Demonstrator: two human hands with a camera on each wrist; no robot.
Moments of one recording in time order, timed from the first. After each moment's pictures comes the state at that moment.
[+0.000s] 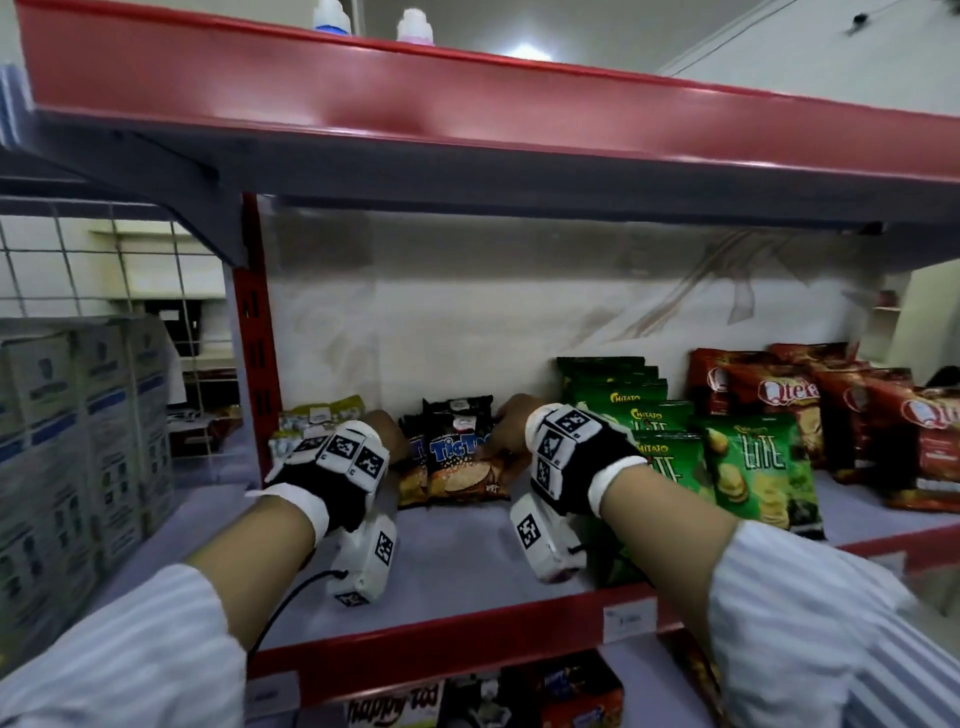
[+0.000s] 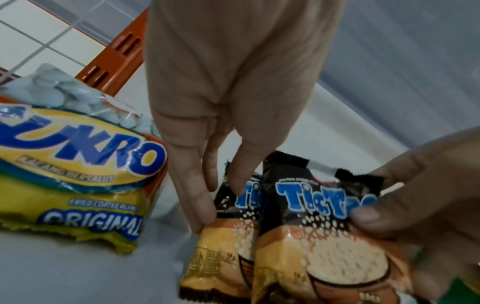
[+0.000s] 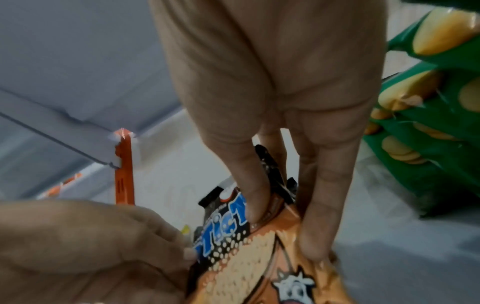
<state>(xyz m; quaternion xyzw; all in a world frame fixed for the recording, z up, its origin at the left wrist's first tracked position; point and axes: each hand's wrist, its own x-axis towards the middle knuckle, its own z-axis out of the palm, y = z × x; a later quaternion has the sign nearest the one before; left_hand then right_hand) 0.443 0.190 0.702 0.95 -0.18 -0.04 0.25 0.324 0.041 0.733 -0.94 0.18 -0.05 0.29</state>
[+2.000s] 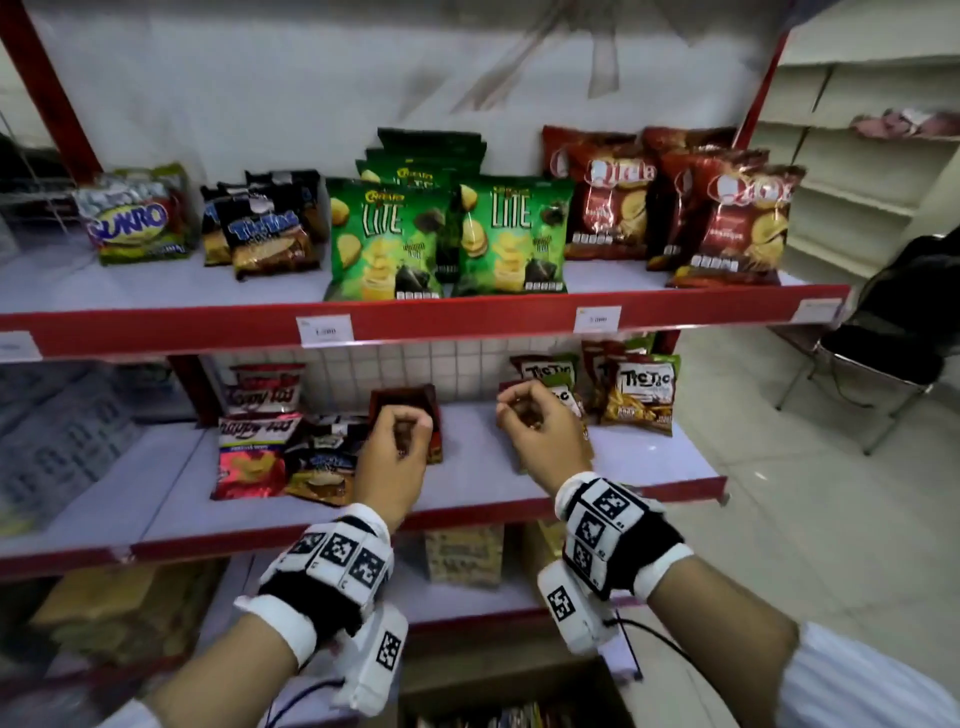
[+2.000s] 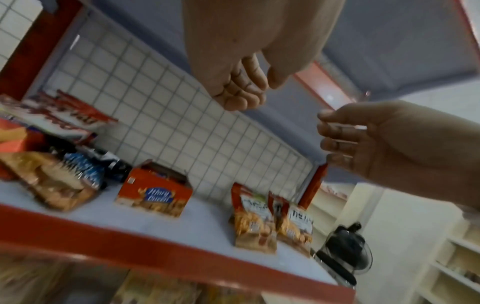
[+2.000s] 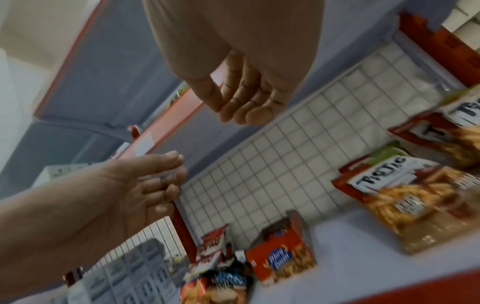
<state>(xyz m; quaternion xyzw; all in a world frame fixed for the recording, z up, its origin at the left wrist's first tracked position) 0.092 0.036 0.498 0.77 -0.18 0.09 0.60 0.039 -0.126 0.517 -0.80 0.09 -0.27 0.53</state>
